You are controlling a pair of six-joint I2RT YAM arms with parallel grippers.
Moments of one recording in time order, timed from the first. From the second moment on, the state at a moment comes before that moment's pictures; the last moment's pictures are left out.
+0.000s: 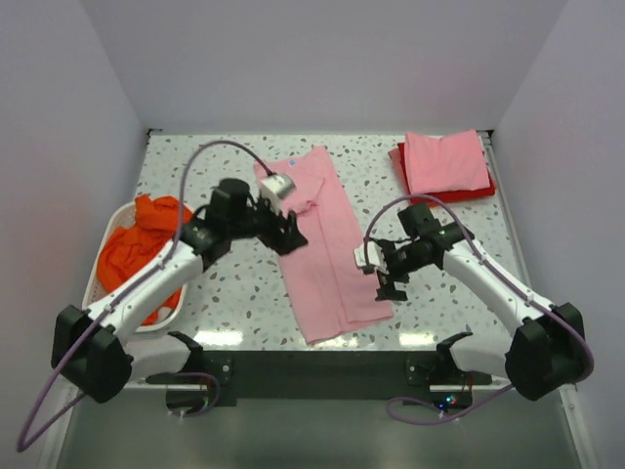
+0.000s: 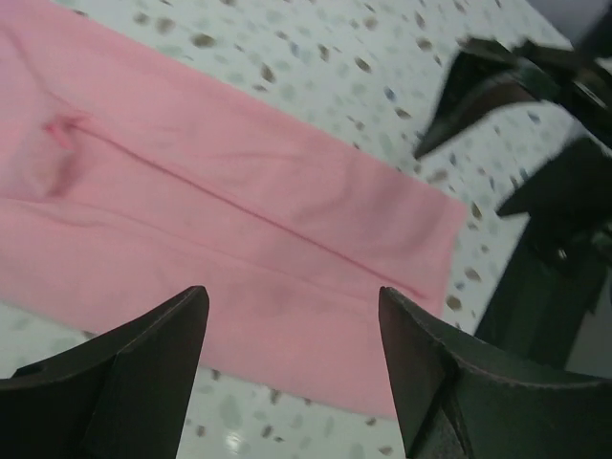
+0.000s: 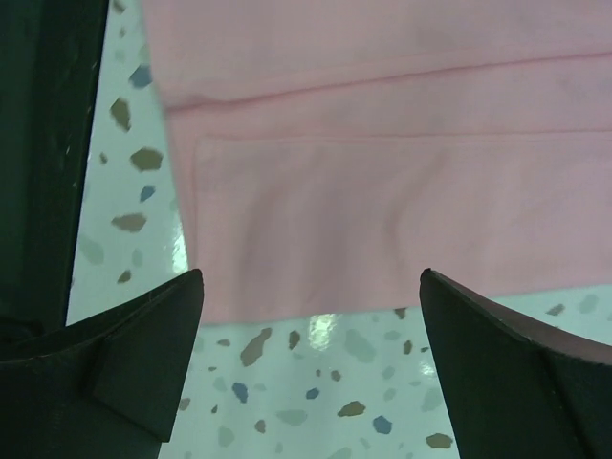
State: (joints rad) left arm -0.44 1.24 0.97 -0.24 0.48 -0.08; right arm 0.42 1.24 0.91 -0.88 -0.71 -1.22
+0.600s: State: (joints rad) left arm -1.37 1.35 0.74 -0.40 -0.23 -0.26; right arm 0.39 1.27 0.72 -0.97 -0.65 -1.52
